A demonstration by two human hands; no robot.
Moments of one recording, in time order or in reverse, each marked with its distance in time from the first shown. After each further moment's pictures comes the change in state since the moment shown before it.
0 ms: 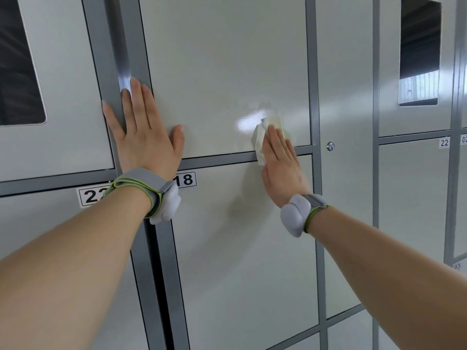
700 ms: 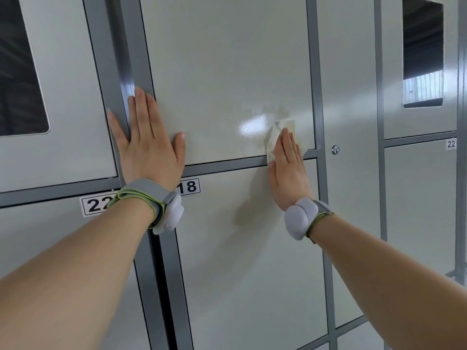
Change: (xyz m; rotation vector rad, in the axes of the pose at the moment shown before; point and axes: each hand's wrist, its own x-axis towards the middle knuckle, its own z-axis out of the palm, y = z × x) left_hand -0.002 -0.003 0.004 -0.012 0.052 0.029; right_hand 0.004 0.002 0.011 0.135 0.113 0.121
